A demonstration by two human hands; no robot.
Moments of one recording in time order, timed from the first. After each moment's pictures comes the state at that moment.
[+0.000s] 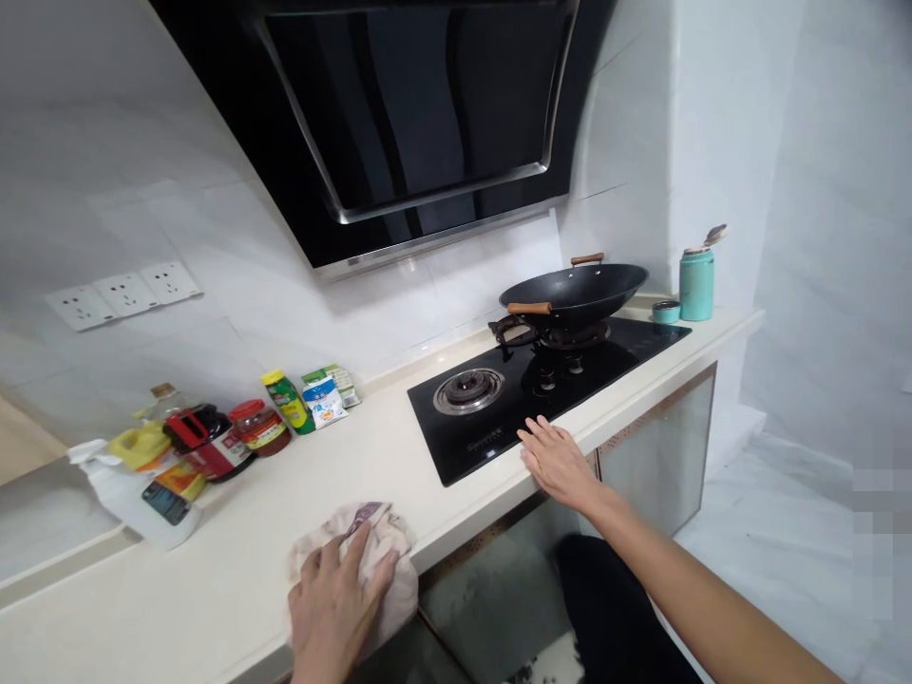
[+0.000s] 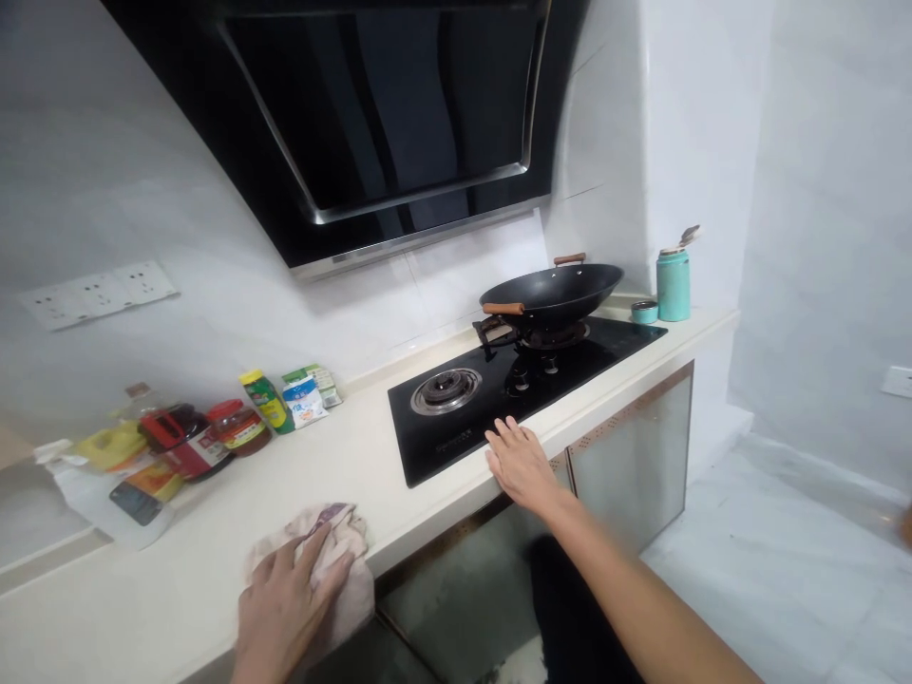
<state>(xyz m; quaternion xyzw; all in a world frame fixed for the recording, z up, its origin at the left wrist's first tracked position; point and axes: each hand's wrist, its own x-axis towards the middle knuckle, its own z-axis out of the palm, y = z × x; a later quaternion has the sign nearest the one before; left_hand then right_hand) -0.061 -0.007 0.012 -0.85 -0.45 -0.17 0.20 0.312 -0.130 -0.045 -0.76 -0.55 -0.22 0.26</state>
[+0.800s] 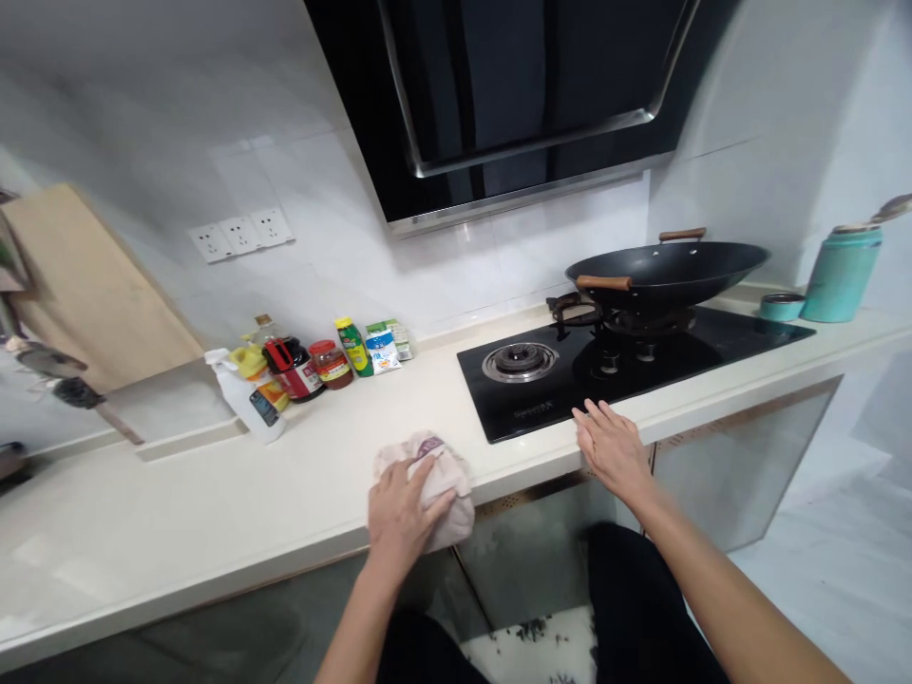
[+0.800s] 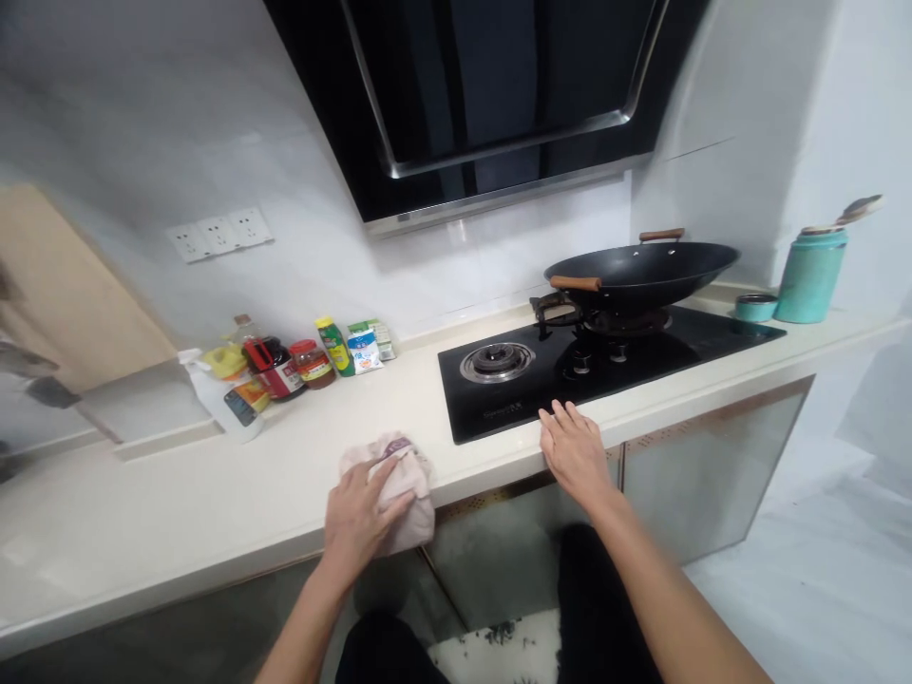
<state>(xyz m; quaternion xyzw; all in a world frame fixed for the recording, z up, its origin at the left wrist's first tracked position) -0.047 -0.023 0.001 -0.86 -0.43 -0.21 0.15 0.309 -0.130 -0.068 -0.75 -0.52 -0.29 0.28</state>
